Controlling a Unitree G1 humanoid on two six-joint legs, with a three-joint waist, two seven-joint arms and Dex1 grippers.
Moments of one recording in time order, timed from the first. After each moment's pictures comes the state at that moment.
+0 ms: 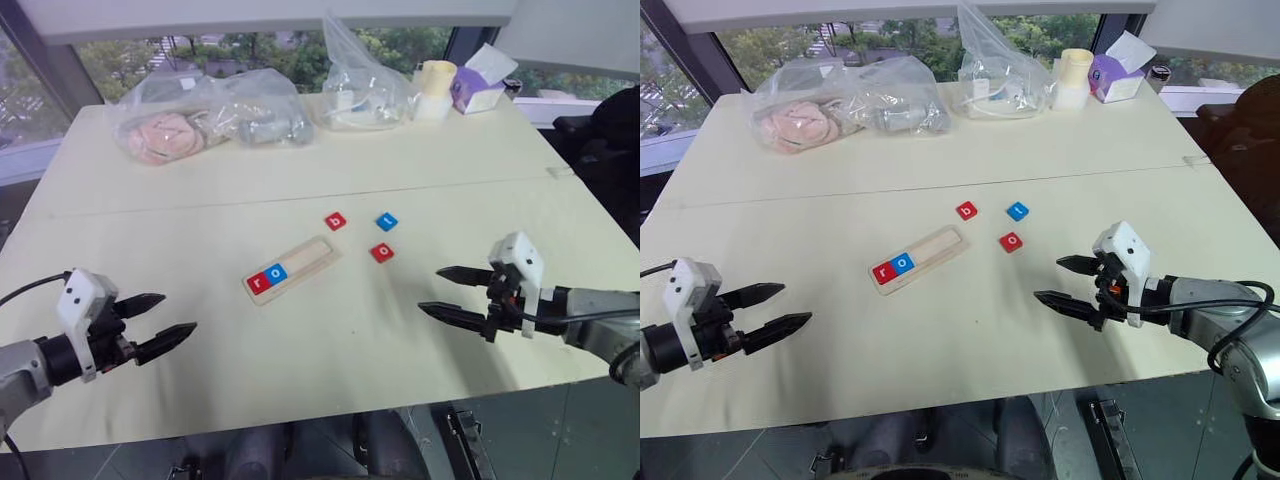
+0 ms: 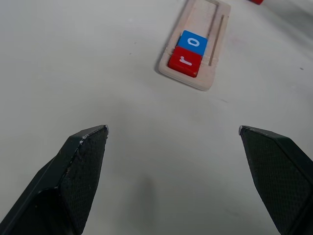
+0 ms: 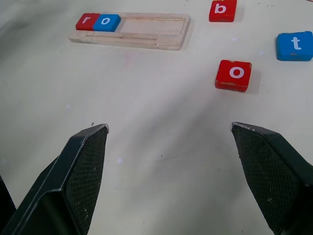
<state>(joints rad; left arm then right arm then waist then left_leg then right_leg) 0.34 0.84 0.57 -0.49 -0.73 0.71 -0.86 -0.03 -0.91 -0.25 -0.47 0.71 0.80 0.87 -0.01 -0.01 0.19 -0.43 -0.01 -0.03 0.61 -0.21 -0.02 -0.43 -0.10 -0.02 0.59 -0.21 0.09</state>
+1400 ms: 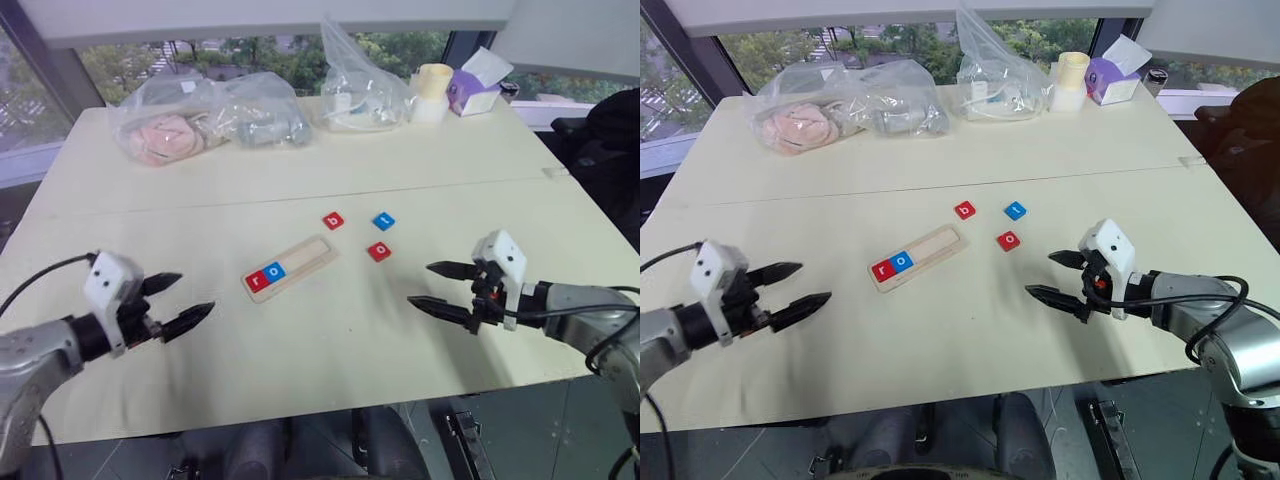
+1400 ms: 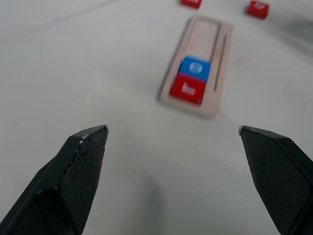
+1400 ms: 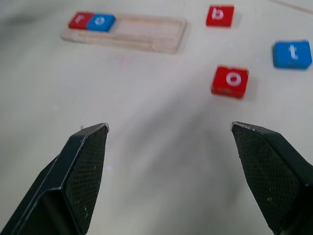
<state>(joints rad) 0.13 0.81 0.38 -0.49 -0.61 0.64 -0.80 -0.11 -0.87 -0.18 -0.45 0.67 0.78 0.84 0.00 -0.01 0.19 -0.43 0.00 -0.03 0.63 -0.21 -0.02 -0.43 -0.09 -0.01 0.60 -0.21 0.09</state>
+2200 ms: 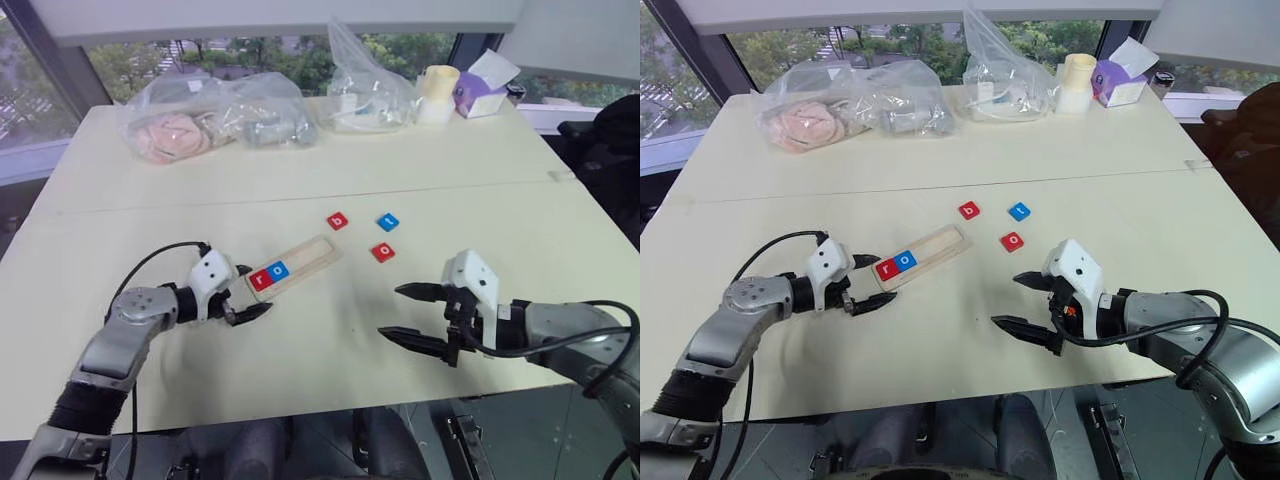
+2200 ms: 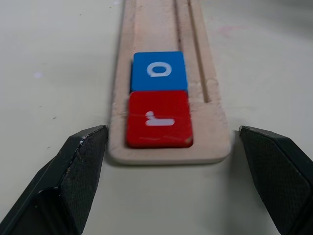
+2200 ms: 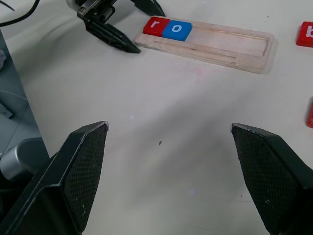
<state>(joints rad) -0.21 0.65 -0.09 -0.04 -0.23 0.27 -0.90 -0.06 -0.86 -0.15 -0.72 0.81 0.93 0.69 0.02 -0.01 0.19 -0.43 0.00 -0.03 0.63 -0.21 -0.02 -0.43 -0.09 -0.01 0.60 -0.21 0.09</state>
